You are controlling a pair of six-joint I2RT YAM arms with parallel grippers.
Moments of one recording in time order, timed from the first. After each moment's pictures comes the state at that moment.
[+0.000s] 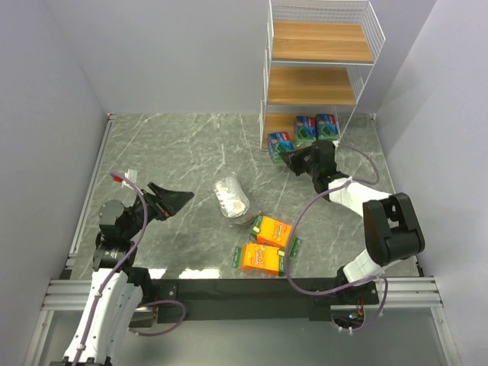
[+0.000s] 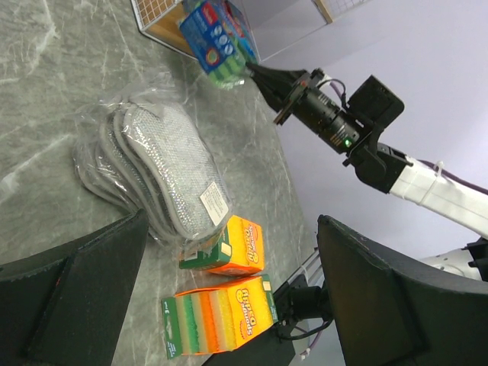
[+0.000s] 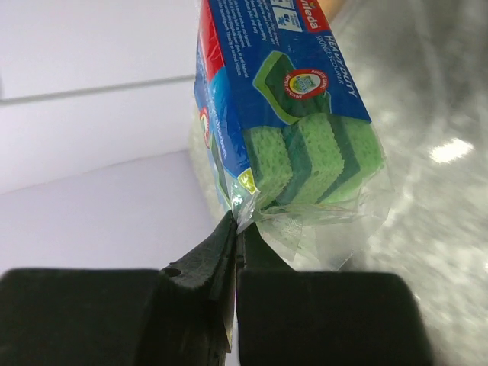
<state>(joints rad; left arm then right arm) -0.04 0.45 0.36 0.02 0.62 -0.93 0.25 1.56 0.82 0.31 -0.11 1.39</state>
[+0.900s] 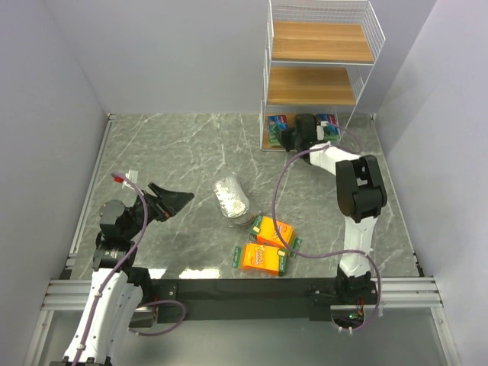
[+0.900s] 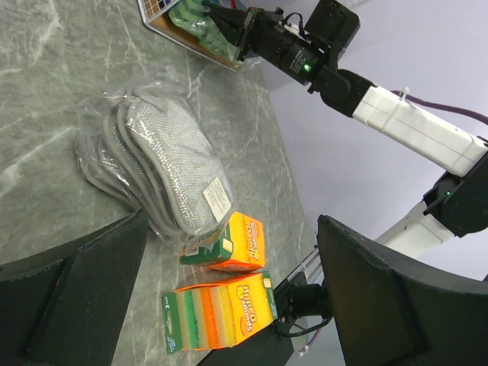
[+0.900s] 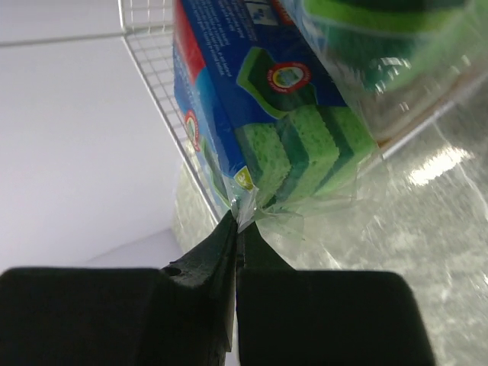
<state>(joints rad) -0.04 0.45 0.36 -0.01 0.62 -0.93 0.25 2.04 1.37 0.11 0.03 1.42</state>
